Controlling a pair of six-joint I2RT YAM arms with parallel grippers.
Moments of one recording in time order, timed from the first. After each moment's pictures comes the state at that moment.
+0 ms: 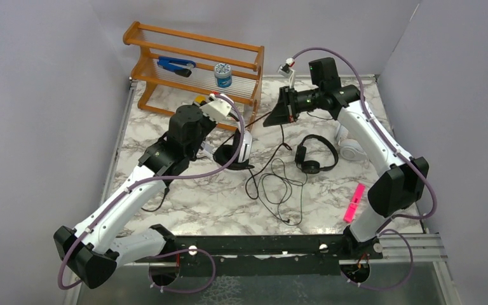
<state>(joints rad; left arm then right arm) -0.62 1.08 1.12 -0.35 -0.37 0.45 0.37 1.65 1.66 -0.70 -0.98 0.13</state>
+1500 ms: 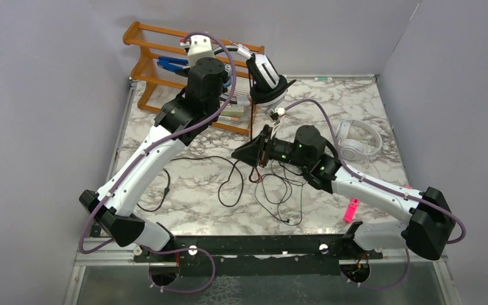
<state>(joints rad) -0.68 1.45 1.72 -0.50 -0.77 -0.32 0.85 1.27 0.88 0.40 -0.40 0.53</state>
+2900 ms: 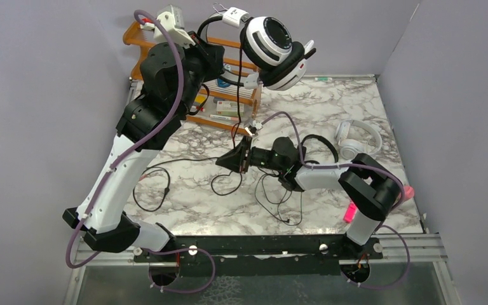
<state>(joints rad) -0.68 1.40 2.00 -0.56 -0.42 -0.56 0.86 1.73 0.81 1.04 -0.52 0.51</state>
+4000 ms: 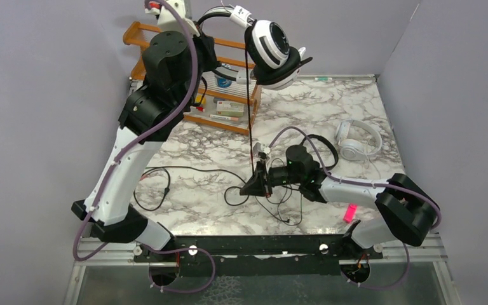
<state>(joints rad) -0.68 1.45 2.14 -0.63 -0.54 -0.33 0.80 1.42 0.58 0.62 -0.81 0.25</state>
